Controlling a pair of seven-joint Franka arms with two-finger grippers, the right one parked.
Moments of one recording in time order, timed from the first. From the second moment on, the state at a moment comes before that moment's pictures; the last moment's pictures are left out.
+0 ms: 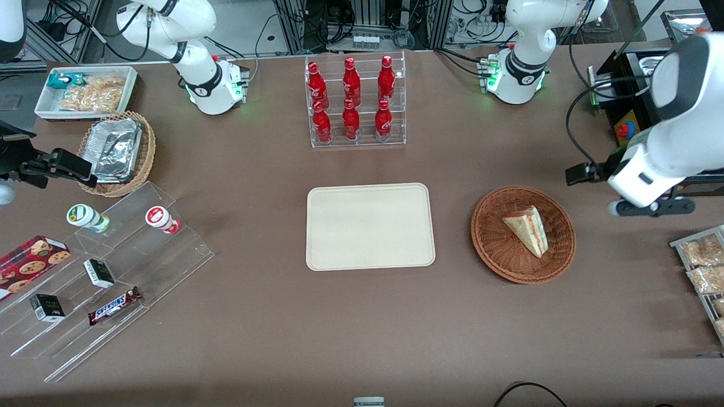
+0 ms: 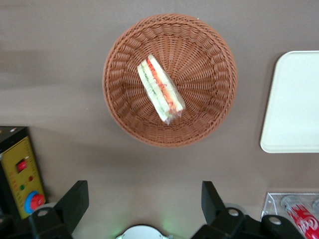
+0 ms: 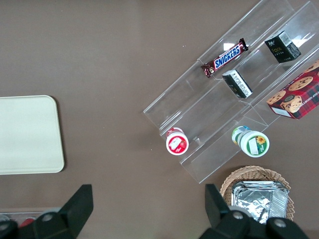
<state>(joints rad) 0.07 0.13 -0.17 -1.70 0.01 1.59 -0.12</state>
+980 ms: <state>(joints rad) 0.07 0.17 -0.17 -2.19 0.01 2.28 -0.47</state>
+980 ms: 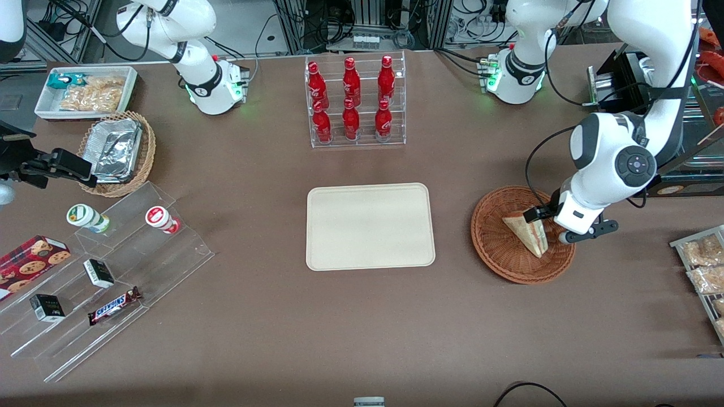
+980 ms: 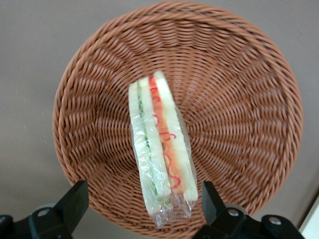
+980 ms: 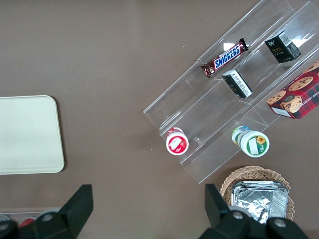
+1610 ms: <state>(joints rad) 0.07 0.19 -0.17 -2.25 0.01 2.36 -0.84</state>
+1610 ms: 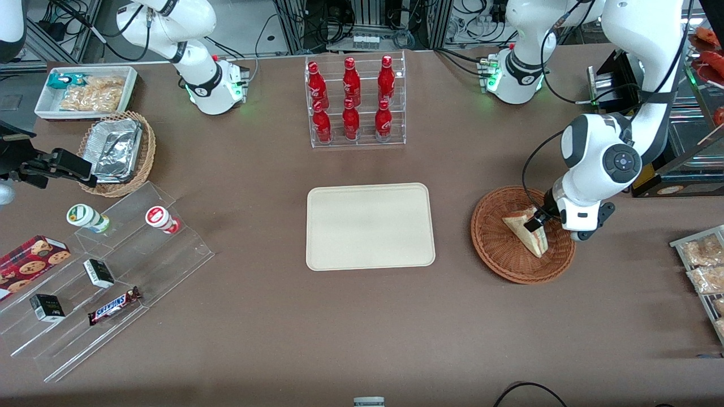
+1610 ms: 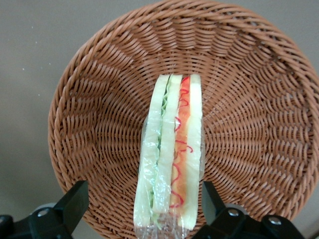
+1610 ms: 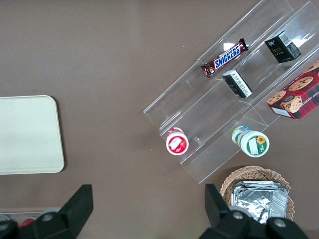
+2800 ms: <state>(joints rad) -0.01 0.22 -0.20 -2.09 0.01 2.21 -0.60</state>
